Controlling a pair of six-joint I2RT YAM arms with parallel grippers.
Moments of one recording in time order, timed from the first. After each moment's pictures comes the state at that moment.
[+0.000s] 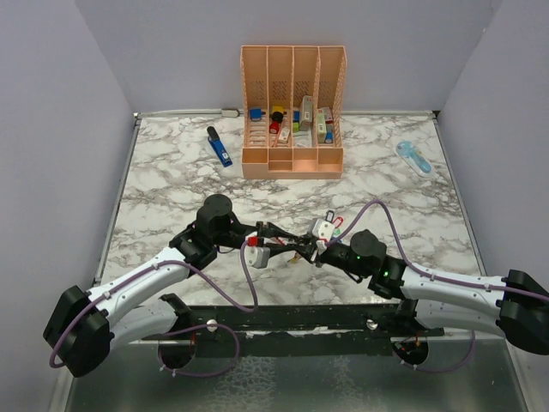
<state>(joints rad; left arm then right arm) -0.73 1.01 0.58 0.23 0.99 0.77 1.05 1.00 0.37 0.54 -0.05 -0.19</state>
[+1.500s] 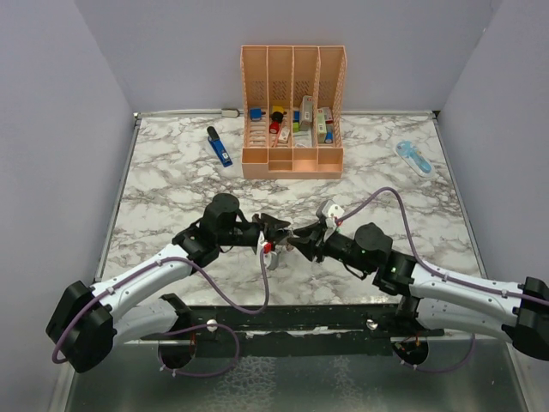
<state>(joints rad) -0.73 1.05 0.60 0.07 0.72 1.09 1.05 0.89 0.46 0.36 0.01 0.04</state>
